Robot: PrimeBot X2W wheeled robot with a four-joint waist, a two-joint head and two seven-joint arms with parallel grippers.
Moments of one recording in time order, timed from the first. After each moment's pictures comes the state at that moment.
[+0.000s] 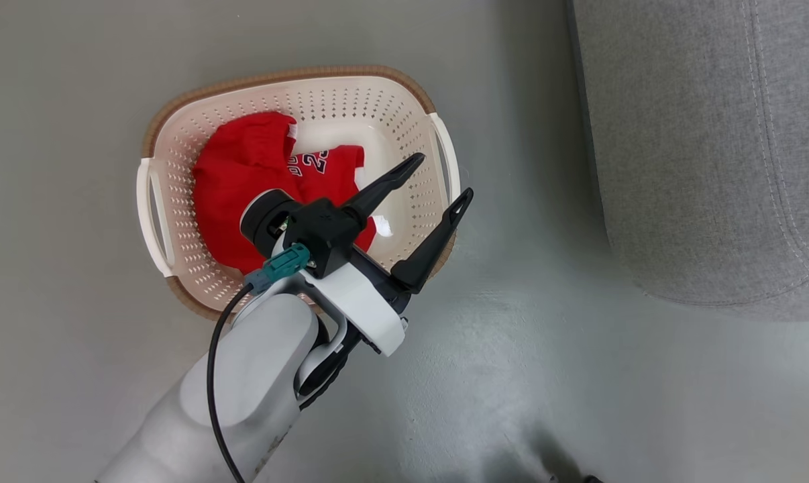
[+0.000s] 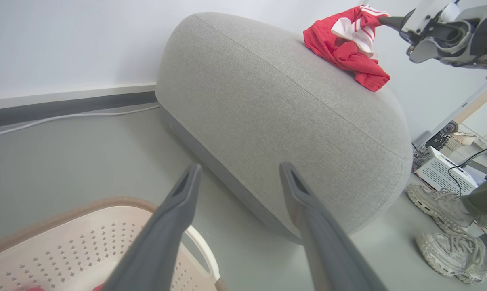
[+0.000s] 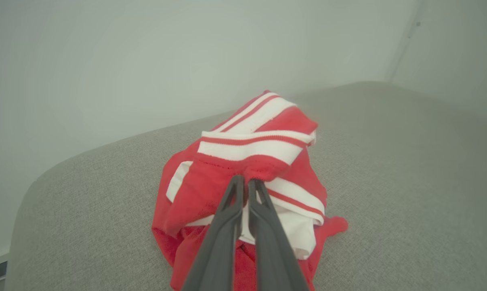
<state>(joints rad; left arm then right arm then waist) -0.69 0.16 -0.77 0.37 -0.53 -0.13 -0.26 -1.14 -0.44 -0.40 1.07 0.20 0.13 -0.26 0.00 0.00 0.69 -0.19</state>
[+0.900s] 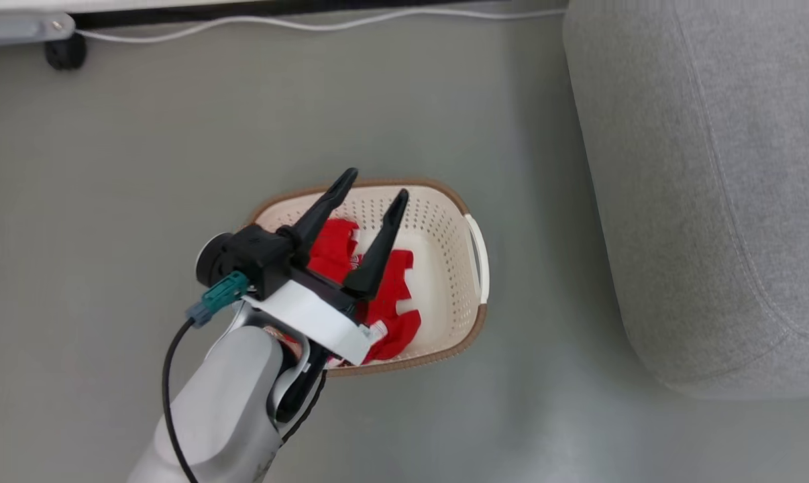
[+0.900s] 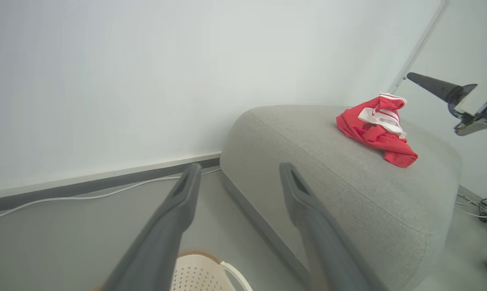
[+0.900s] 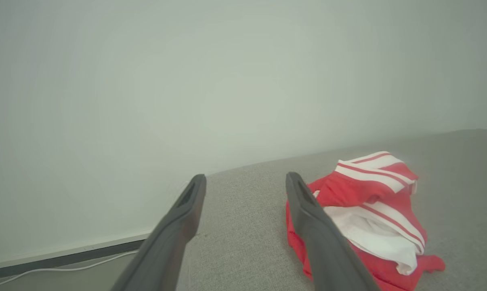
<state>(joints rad) -0.52 0.11 -0.52 0.34 -0.47 -0.13 -0.26 -0.79 -0.40 -0.07 0.72 0.42 0.13 -0.26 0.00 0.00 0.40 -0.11</state>
